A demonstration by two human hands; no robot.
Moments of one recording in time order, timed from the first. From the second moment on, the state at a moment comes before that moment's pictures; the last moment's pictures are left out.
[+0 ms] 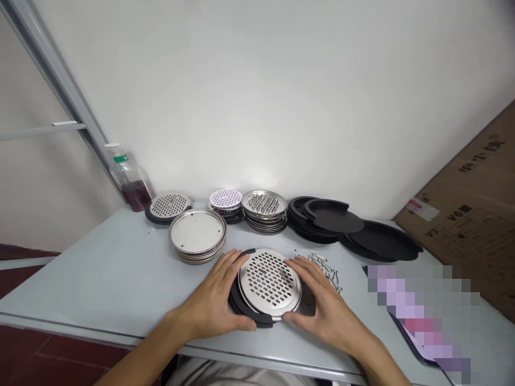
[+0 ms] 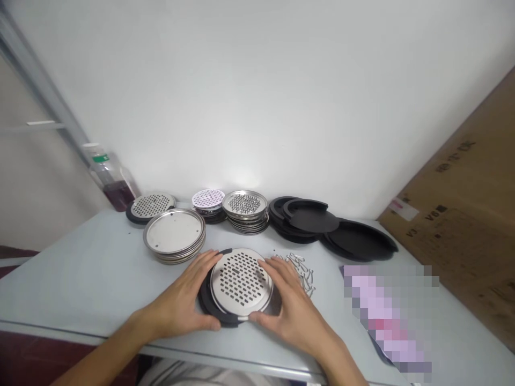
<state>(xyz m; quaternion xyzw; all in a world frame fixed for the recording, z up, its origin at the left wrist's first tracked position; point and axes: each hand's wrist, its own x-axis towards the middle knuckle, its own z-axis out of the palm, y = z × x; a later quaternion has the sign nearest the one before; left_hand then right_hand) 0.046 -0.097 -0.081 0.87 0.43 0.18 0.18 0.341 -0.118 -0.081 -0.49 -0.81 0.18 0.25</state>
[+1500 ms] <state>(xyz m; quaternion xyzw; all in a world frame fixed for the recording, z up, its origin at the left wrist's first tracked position) 0.044 -0.092 -0.080 0.87 0.41 0.19 0.21 0.335 -0.116 -0.082 -0.51 -0.79 0.18 0.28</state>
